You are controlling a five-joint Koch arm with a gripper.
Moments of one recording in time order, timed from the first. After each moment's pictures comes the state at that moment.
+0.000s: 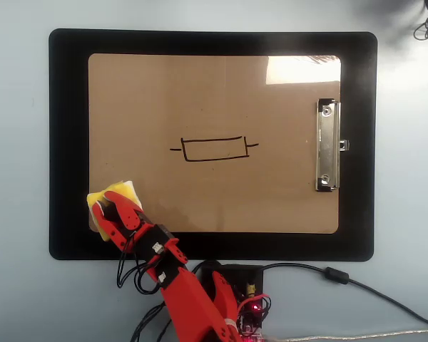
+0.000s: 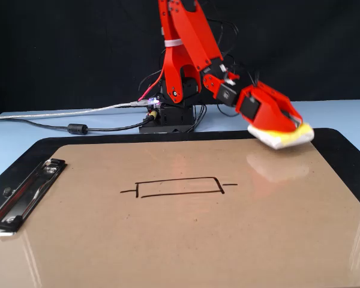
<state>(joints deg) -53.1 105.3 149.8 -30.8 -94.1</state>
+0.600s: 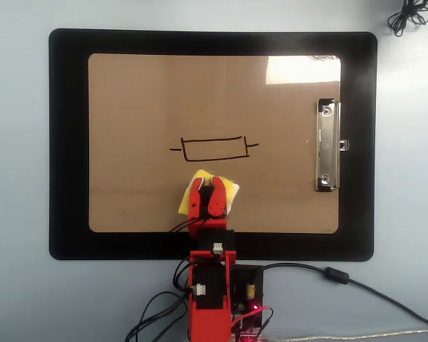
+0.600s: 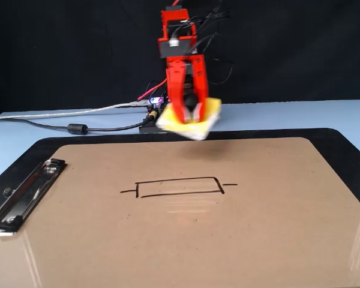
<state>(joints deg) -4.8 129.6 132.2 35.9 -84.6</state>
